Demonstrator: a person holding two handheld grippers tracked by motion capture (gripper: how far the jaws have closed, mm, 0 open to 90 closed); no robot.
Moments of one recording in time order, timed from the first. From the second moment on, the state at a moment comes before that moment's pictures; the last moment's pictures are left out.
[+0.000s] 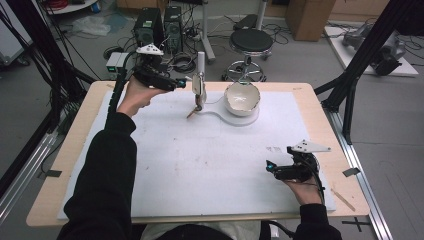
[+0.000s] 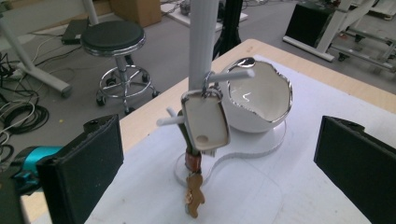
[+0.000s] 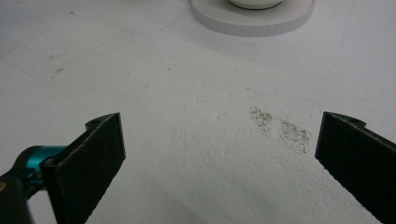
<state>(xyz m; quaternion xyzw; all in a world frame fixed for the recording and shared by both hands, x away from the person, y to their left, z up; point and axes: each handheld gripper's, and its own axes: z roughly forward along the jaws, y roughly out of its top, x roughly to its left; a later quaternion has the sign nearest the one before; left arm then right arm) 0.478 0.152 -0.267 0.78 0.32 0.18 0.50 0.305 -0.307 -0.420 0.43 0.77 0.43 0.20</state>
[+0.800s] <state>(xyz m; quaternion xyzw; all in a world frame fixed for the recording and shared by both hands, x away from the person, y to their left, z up) 0.449 0.204 -0.313 0.76 0.36 0.18 0.50 0.305 -0.307 -0.420 0.43 0.77 0.43 0.20</state>
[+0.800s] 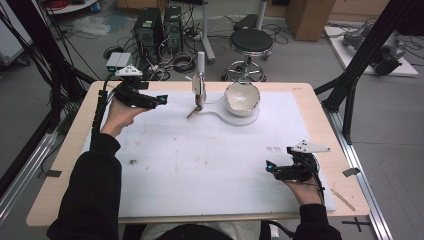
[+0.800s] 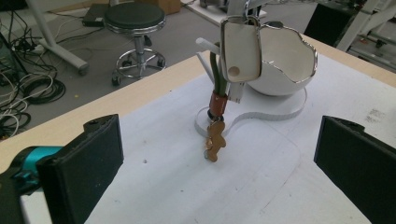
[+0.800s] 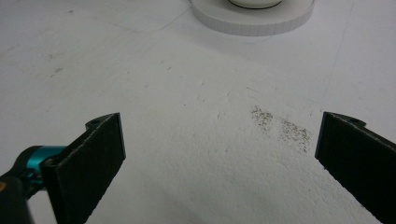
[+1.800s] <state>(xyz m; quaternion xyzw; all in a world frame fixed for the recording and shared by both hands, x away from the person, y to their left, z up) 0.411 0.238 -0.351 0.77 0.38 0.19 0.47 0.304 -0.306 -0.420 0.43 0.77 0.43 0.20</state>
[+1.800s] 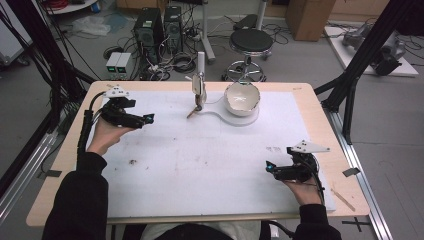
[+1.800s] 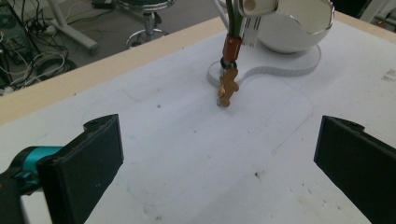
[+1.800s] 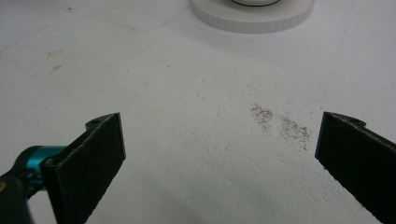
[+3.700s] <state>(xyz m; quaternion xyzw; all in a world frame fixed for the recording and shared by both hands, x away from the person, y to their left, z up) 0.291 0.286 -0.419 0.75 0.41 0.21 0.47 0.306 -0.305 -0.424 0.43 0.78 0.41 0.20</state>
